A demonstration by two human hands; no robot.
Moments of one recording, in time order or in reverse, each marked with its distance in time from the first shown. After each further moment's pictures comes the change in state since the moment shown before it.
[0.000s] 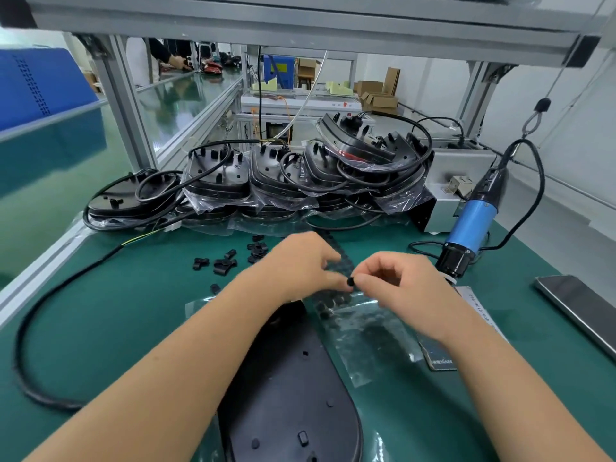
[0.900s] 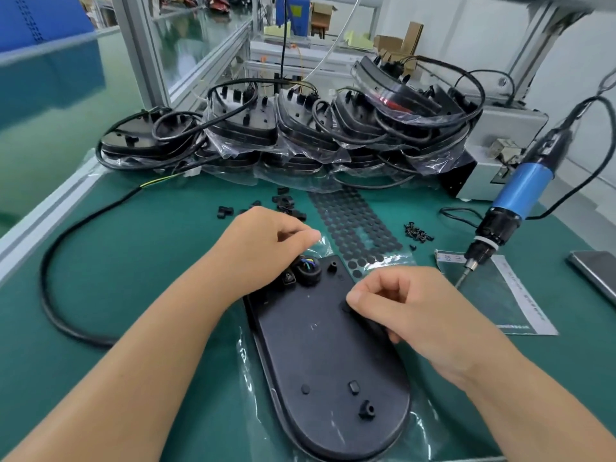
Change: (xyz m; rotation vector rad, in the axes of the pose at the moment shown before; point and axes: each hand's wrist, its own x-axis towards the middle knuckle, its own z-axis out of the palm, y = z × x) left_hand -0.074 -0.065 0.016 -0.437 0.292 -0.071; right_hand -0.048 -0.033 0.053 0.129 -0.168 0.293
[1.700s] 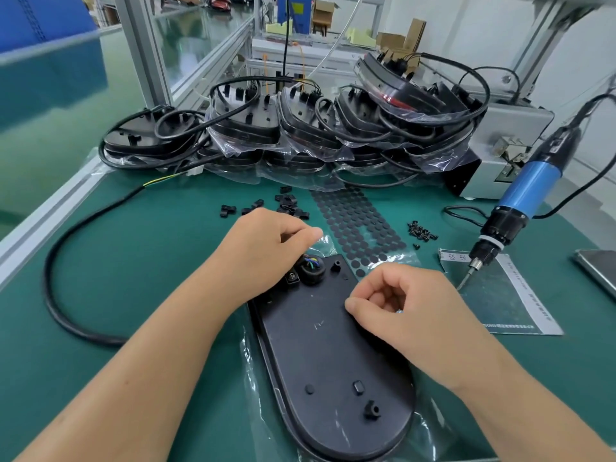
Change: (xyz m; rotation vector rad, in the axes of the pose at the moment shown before) left_hand -0.001 -0.009 0.006 0.041 0.102 0.078; right_hand -0.005 -0.001 0.009 -0.167 0.137 -0.106
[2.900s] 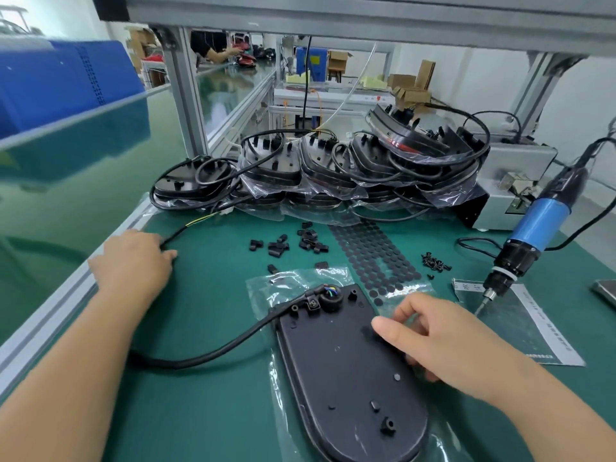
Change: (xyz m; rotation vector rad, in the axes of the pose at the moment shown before) left_hand -0.015 -0.101 -0.106 0.774 0.225 -0.738; right_hand 0.002 0.010 -0.024 -0.264 -0.169 0.186
